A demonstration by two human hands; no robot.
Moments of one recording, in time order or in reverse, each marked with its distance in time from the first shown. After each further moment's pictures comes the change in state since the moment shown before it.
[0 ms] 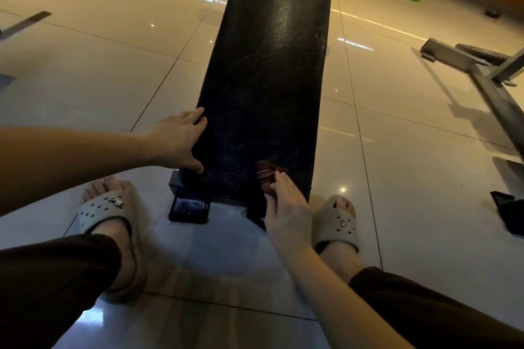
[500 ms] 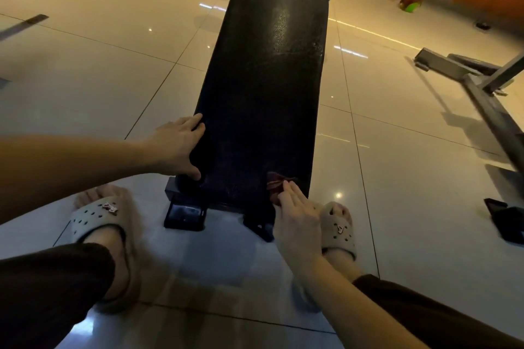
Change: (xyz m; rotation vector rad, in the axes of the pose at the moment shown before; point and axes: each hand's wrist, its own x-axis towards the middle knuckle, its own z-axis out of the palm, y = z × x) left_hand 0.004 -0.003 0.005 -0.013 0.001 0.003; right_hand 0.000 0.024 -0.009 -0.236 0.012 -0.127
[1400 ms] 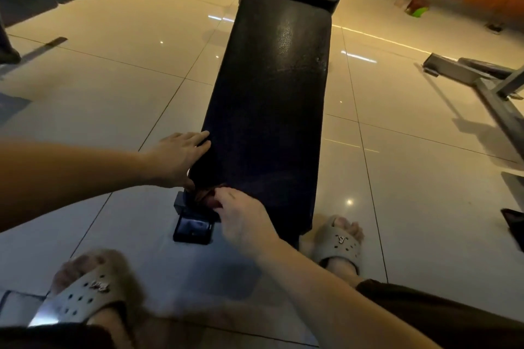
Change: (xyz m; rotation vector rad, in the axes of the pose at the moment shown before) left_hand -0.002 -0.015 -0.007 0.186 -0.020 0.087; right_hand 0.056 -0.089 -0.004 0.386 -0.269 -0.290
